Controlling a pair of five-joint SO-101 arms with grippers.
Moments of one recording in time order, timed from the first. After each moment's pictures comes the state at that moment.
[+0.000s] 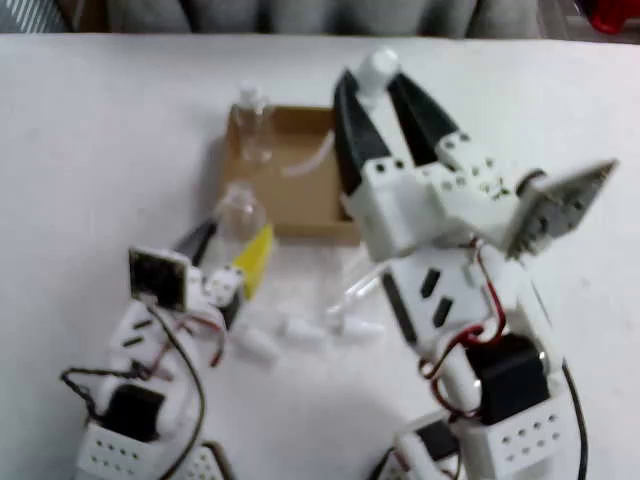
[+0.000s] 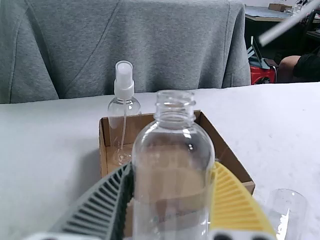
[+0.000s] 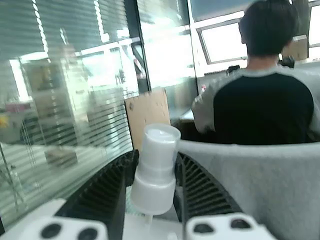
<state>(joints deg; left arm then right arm) 11.9 -97.5 88.9 31.0 5.5 -26.3 -57.8 24.7 24.8 -9.0</state>
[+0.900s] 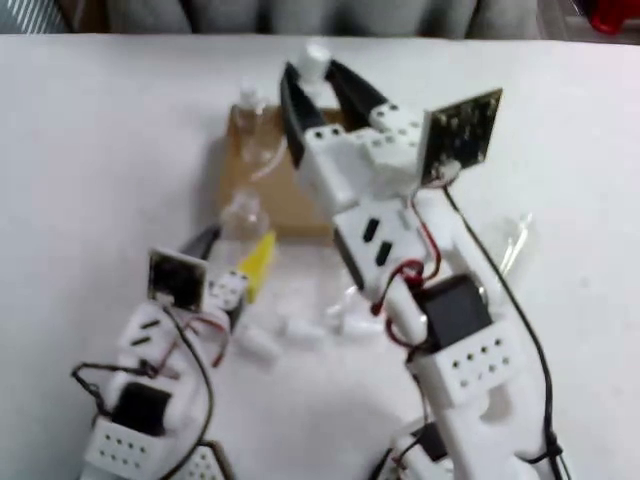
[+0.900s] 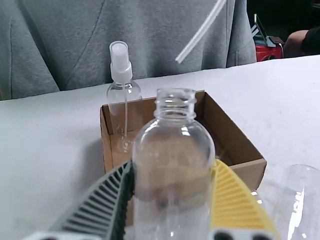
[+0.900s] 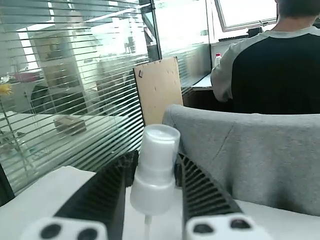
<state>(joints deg) 11.8 -97.5 94.6 27.2 1.4 -30.1 -44.6 25.4 21.5 -9.0</state>
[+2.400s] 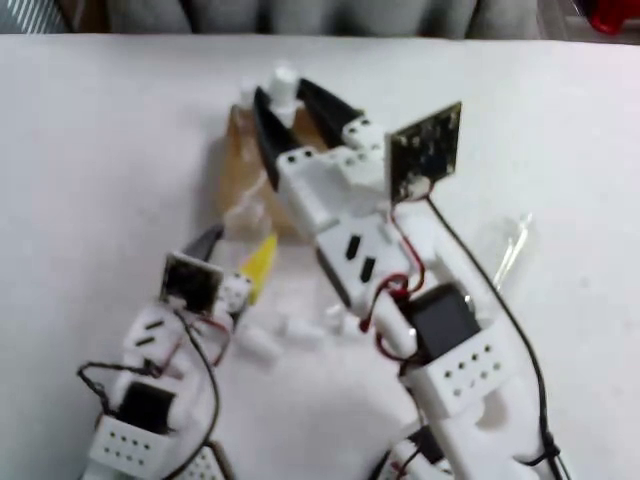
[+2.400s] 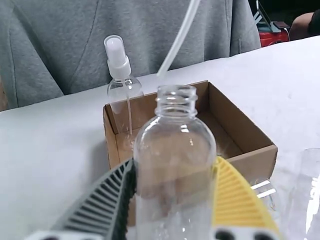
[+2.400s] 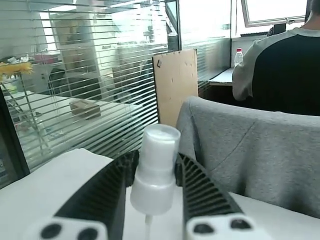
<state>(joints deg) 11.8 -97.5 97.2 24.2 -3.3 -34.5 -45.9 27.9 21.5 -5.3</state>
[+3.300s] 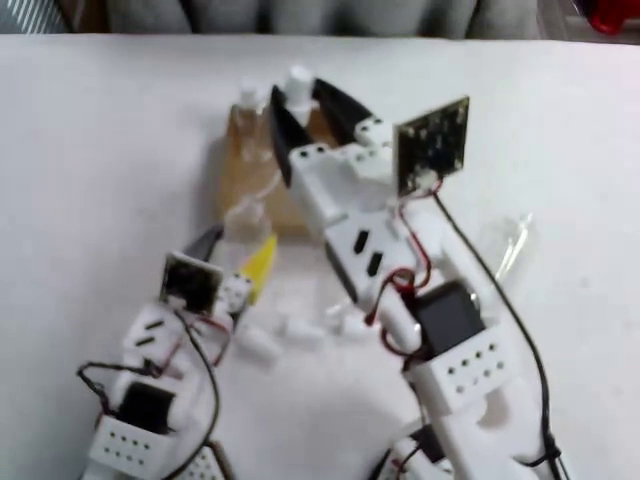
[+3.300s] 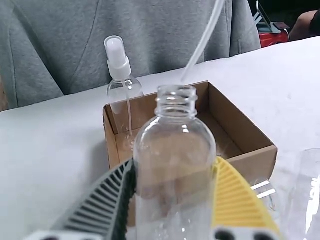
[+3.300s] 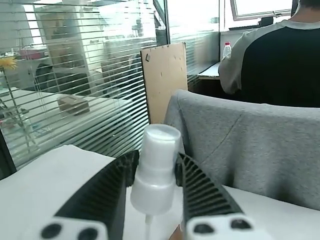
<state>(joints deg) 11.8 -97.5 97.2 24.2 -3.3 -32.1 -46.0 29.8 21.2 -5.3</state>
